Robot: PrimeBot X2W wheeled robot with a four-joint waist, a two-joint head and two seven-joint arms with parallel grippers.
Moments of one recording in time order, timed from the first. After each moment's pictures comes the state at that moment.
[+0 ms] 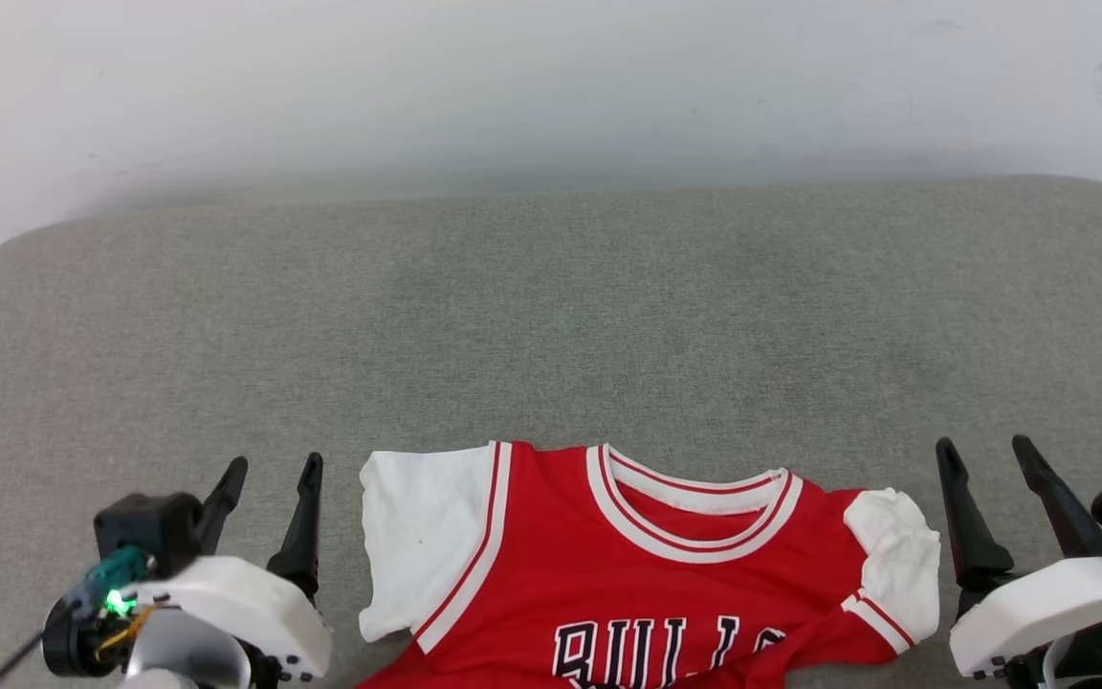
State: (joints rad) left arm -0.09 0.59 -0.50 -0.10 -0.78 0.38 -0.14; right arm 0.04 -0.09 -0.09 -0.07 0.20 0.13 0.09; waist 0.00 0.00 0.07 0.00
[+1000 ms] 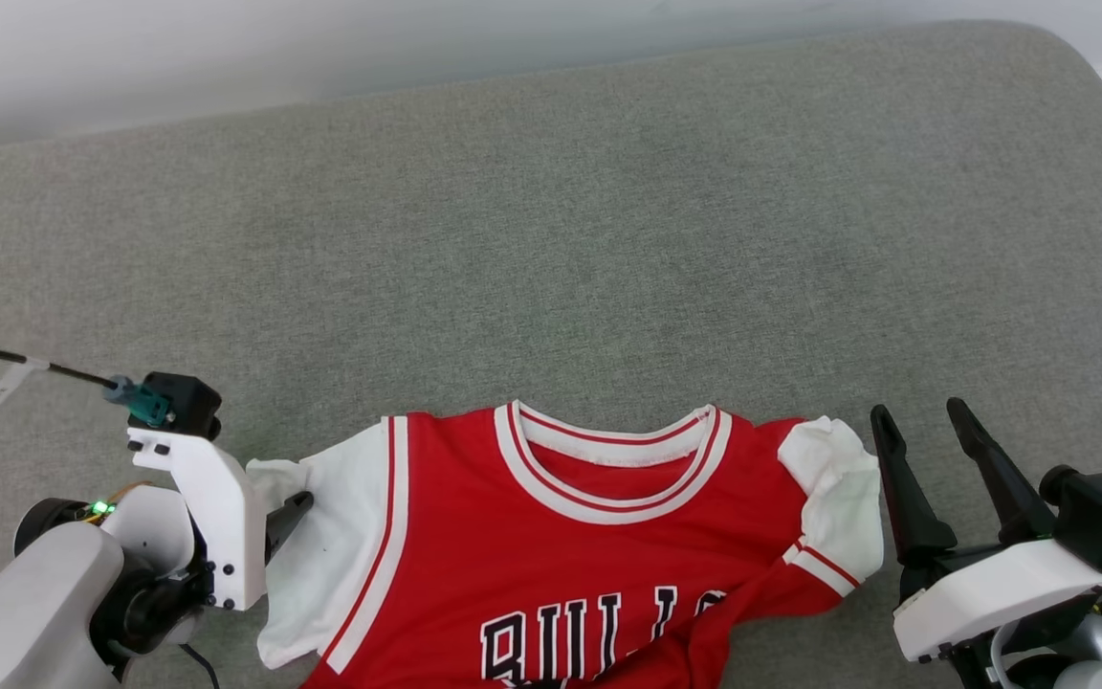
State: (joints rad) left arm -0.43 0.71 -0.67 0.26 -0.98 0.06 0.54; right arm 0.01 -0.05 0.01 -0.15 0.22 0.13 0.09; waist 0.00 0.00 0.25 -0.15
